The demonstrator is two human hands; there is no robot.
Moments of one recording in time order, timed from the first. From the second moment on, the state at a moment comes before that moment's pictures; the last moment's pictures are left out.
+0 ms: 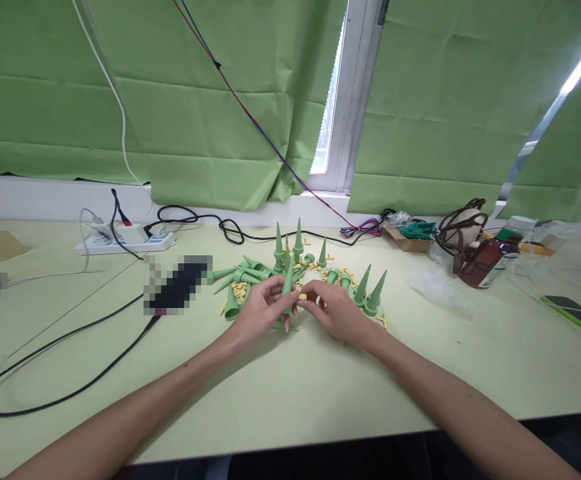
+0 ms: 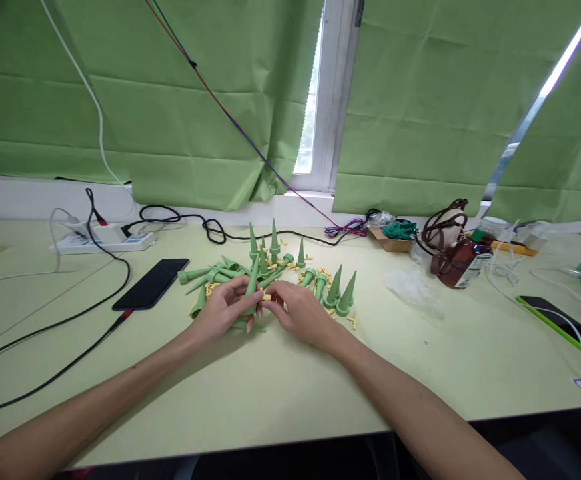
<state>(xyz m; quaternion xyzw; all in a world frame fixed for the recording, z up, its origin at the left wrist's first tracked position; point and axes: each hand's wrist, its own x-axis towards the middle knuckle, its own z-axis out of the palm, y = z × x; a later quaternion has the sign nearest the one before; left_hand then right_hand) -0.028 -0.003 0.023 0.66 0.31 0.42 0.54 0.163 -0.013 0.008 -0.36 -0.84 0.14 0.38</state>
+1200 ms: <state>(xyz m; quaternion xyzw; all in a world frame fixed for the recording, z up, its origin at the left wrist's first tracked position) -0.028 -0.004 0.023 0.66 0.31 0.42 0.54 0.162 -0.013 0.008 -0.36 -0.85 0.11 0.38</state>
